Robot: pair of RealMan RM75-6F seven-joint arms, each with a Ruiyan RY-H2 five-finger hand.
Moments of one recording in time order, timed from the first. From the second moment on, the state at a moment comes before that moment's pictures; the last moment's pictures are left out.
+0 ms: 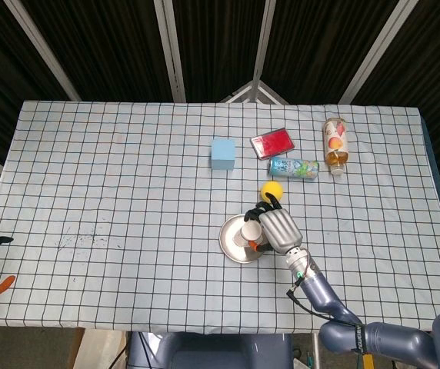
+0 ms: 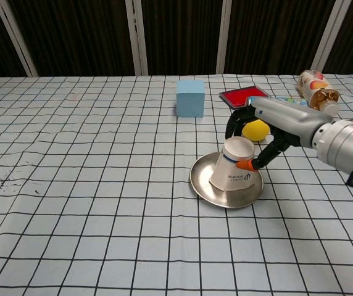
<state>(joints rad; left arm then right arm) -0.05 -1.03 0.01 -1.62 1.54 1.49 -0.03 0.67 -1.61 0.13 -1.50 -1.18 1.03 -0.20</state>
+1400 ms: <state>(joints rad) -0.05 -1.03 0.01 -1.61 1.54 1.49 -0.04 0.68 -1.70 0.15 -1.46 -1.29 1.07 -0.12</state>
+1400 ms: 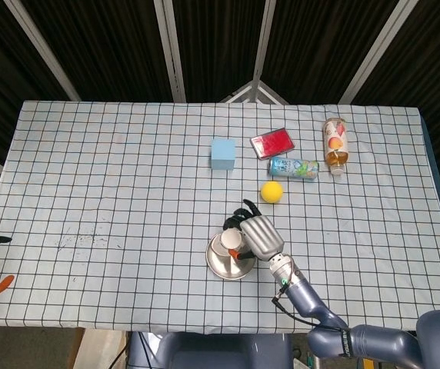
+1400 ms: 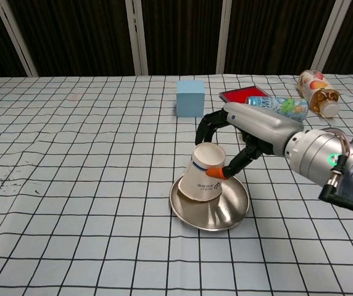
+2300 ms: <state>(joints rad) -0.05 -1.04 0.01 -1.62 1.53 1.48 -0.01 0.60 -1.42 0.19 -1.53 -1.16 1.06 -0.21</state>
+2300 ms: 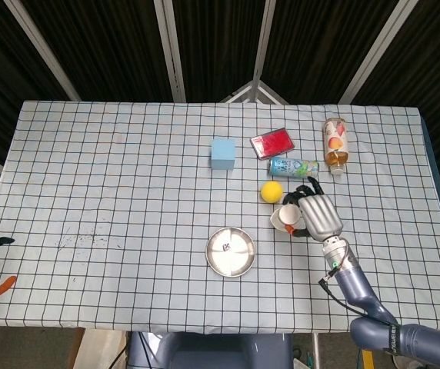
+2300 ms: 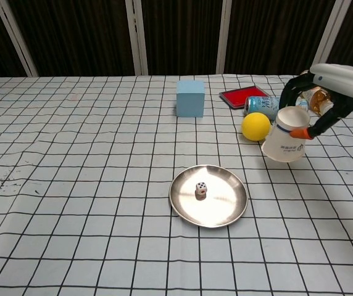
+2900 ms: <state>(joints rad) -0.05 -1.04 0.01 -1.63 1.53 1.48 -0.02 0.59 -1.43 0.17 -1.40 -1.10 0.99 -0.18</state>
